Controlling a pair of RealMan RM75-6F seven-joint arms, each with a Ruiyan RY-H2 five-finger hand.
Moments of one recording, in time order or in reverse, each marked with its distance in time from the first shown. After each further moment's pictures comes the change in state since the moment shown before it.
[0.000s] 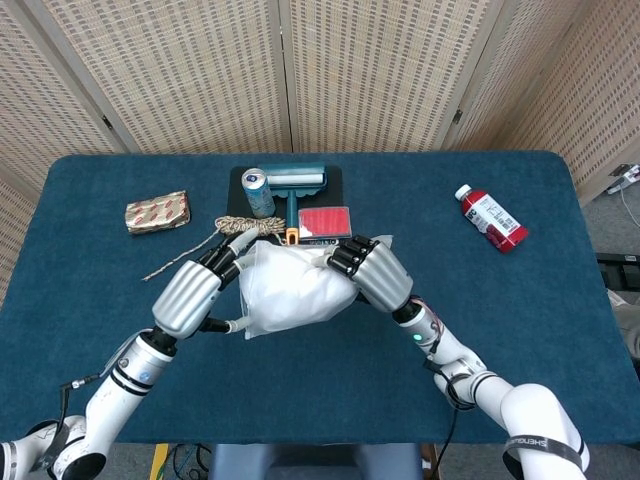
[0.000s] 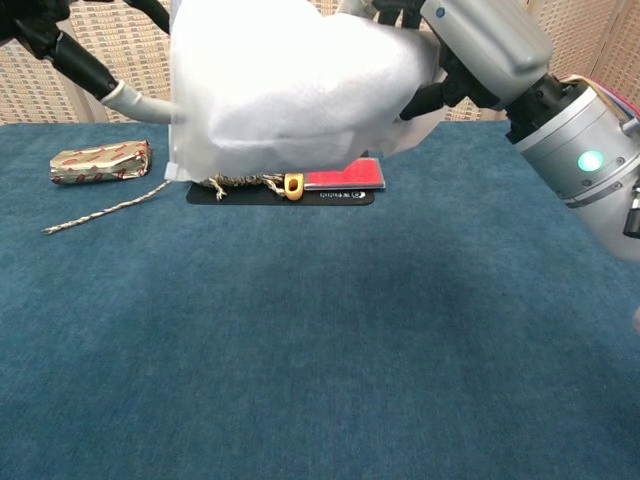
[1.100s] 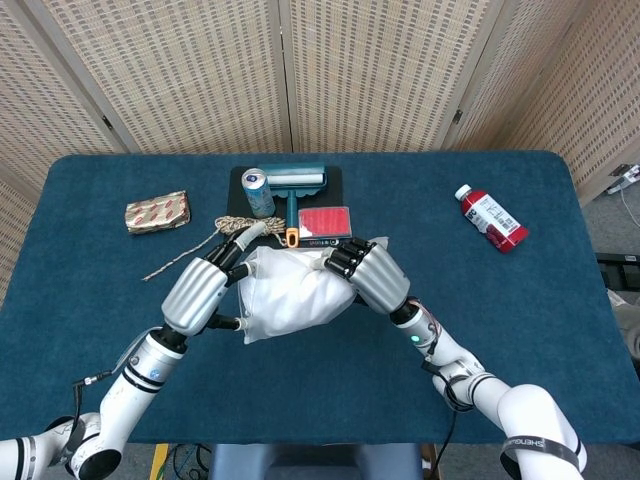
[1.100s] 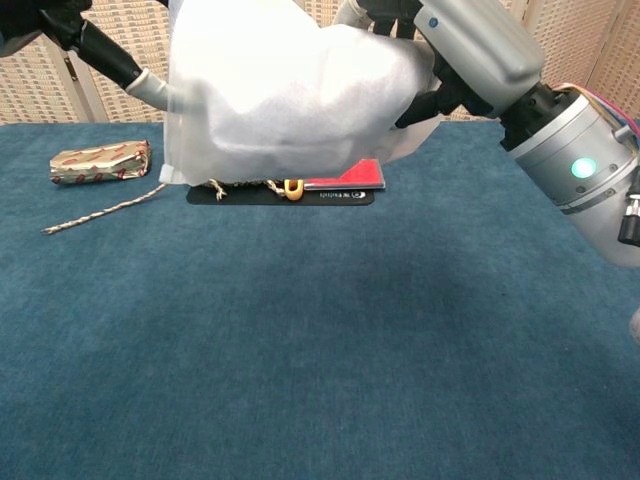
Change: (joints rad) left arm -0.018 -0.070 -0.014 0.029 -0.009 0.039 -0.017; right arm 0.001 -0.012 -0.015 0.008 0.012 -0.013 0.004
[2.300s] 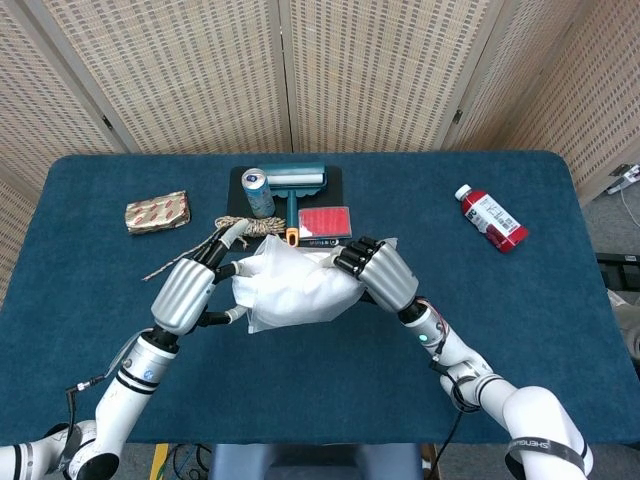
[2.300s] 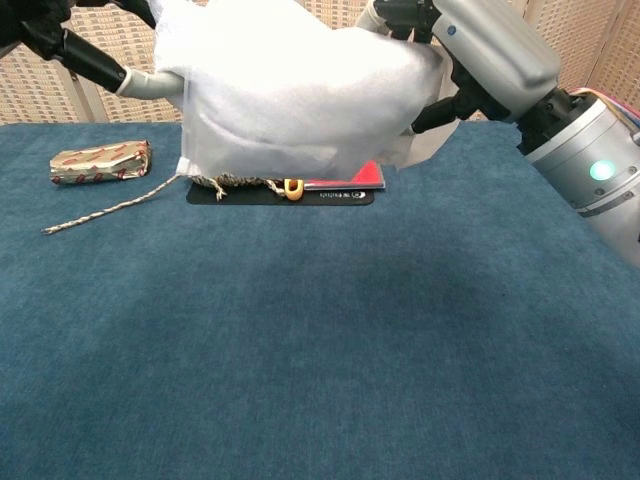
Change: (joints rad) left arm 0.033 -0.001 0.008 -0.010 -0.050 0.031 0.038; right arm -0.027 0.017 -0.015 0.012 0.011 -0.011 0.030
